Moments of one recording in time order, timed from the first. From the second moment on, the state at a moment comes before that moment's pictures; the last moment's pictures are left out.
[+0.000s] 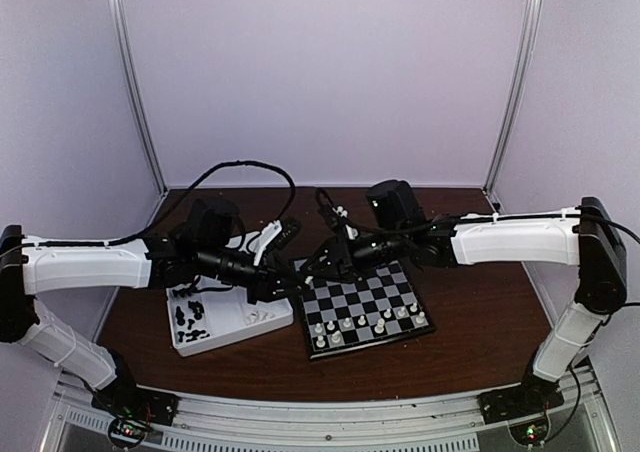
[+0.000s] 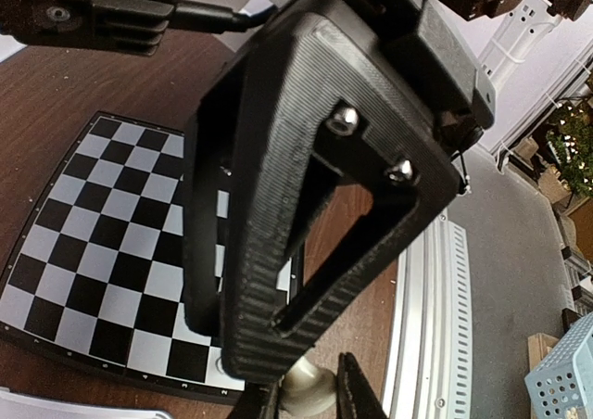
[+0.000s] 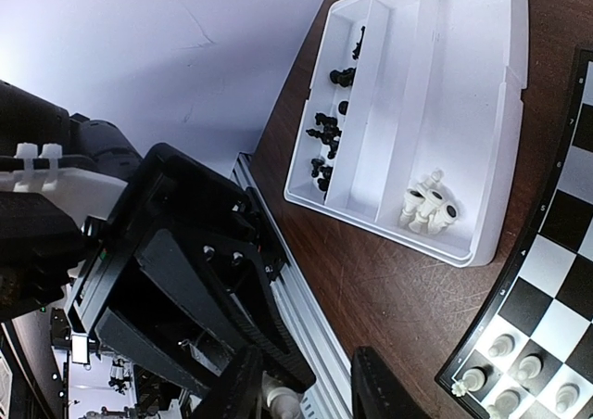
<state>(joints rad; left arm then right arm) -0.85 1.38 0.85 0.00 0.61 -0.08 0.88 1.68 1.16 0.00 -0.65 0.81</state>
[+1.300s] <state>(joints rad) -0.85 1.38 0.85 0.00 0.61 -0.08 0.86 1.65 1.10 0.08 -0.72 0.87</state>
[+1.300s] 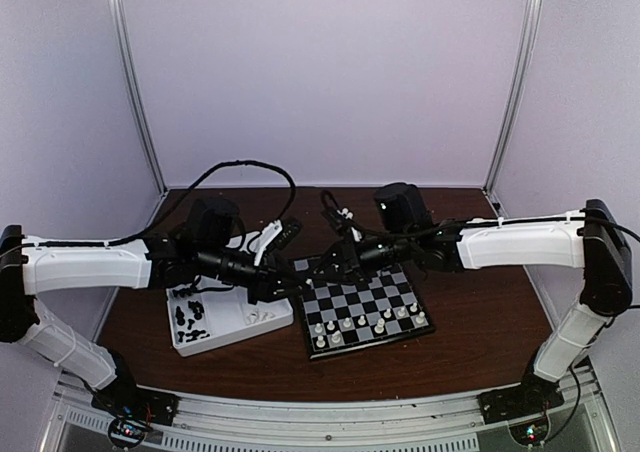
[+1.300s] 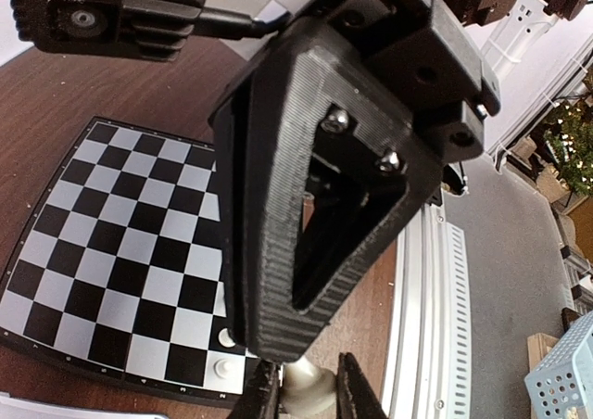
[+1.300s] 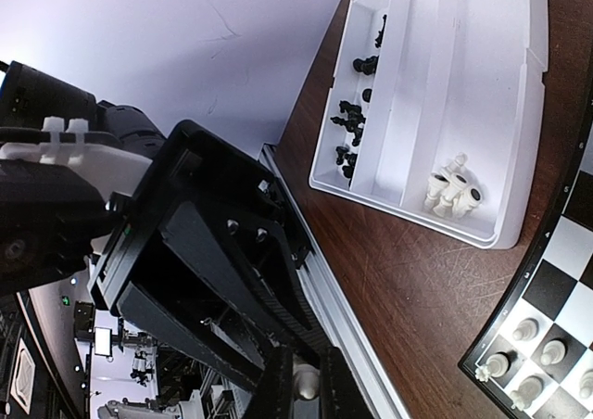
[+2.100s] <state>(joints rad) -0.85 1.21 0.71 -0.16 0.14 -0.26 0.84 1.39 1.06 -0.45 -0.19 0.44</state>
